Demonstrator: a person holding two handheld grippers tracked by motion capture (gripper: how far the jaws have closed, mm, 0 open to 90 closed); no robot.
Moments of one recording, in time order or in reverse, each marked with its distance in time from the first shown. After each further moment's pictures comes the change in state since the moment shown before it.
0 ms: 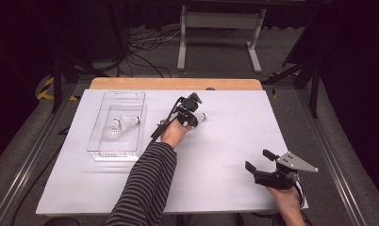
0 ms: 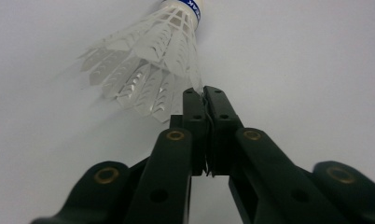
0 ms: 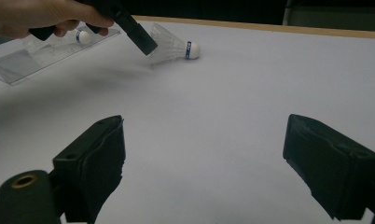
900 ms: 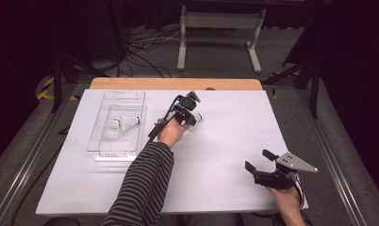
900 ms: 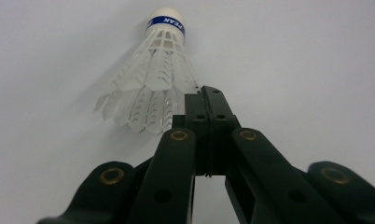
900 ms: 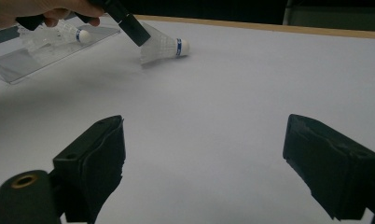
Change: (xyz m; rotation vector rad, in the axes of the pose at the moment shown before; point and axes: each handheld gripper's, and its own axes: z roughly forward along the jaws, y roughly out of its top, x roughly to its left) left arm -0.002 -0.004 -0.017 -0.010 0.006 0.022; right arm 0.001 0.000 0.001 0.002 0.000 -0.004
